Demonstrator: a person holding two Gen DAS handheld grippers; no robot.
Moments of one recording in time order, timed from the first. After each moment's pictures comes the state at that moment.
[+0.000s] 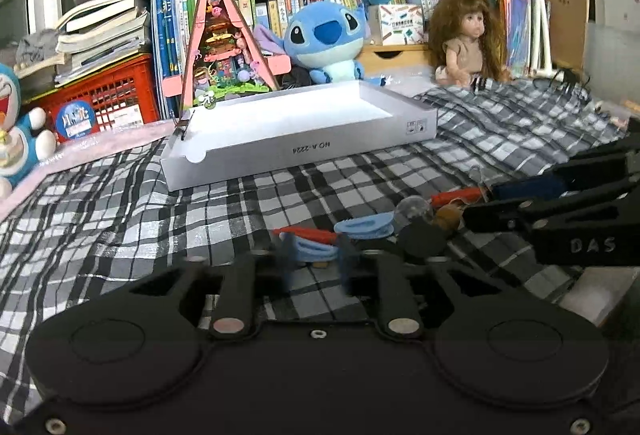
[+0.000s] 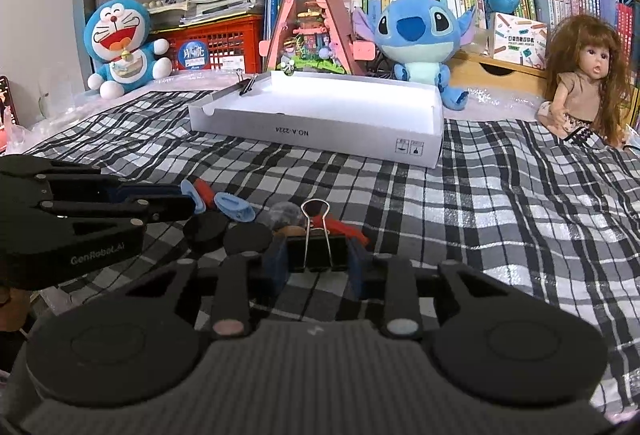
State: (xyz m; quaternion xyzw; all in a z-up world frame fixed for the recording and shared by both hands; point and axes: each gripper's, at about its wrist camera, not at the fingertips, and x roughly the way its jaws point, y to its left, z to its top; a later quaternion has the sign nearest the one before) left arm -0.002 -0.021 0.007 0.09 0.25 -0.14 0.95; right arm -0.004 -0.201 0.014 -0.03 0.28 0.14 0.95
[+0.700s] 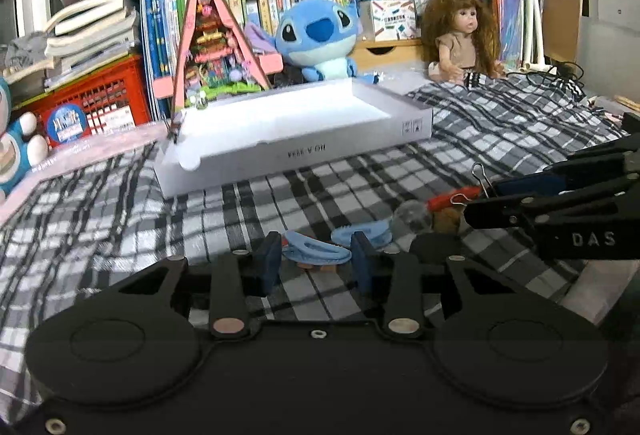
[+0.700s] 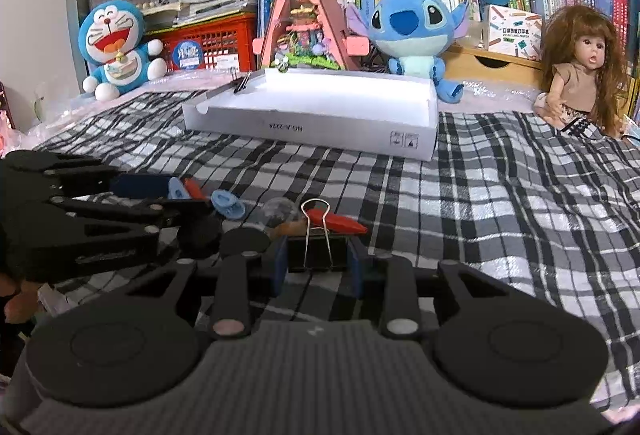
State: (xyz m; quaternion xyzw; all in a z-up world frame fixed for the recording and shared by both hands) left arm 0.005 -0.017 0.020 0.09 0.25 -0.16 0.95; right arm -0.002 -0.207 0.015 -0.01 0.28 0.14 0.95
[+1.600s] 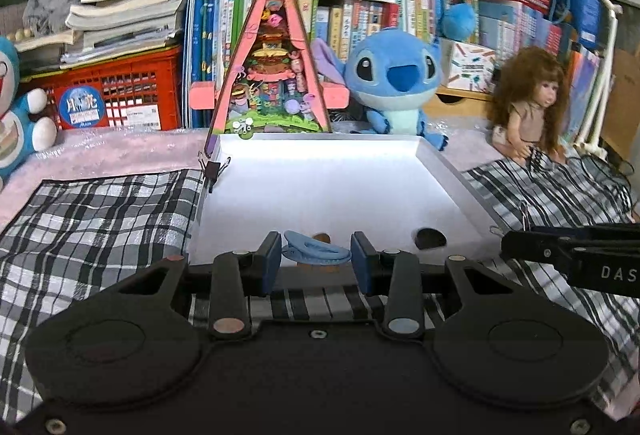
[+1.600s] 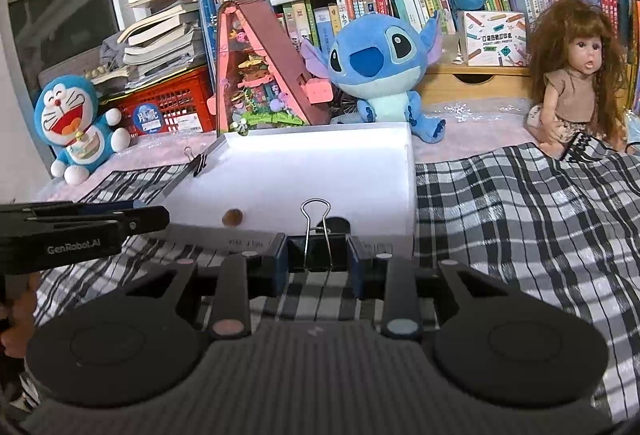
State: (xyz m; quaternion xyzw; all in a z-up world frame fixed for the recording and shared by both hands) left arm 0.143 0.008 0.083 -0.01 0.30 -0.12 0.95; right arm 0.103 -0.225 0.072 0.07 0.30 0.11 0.94
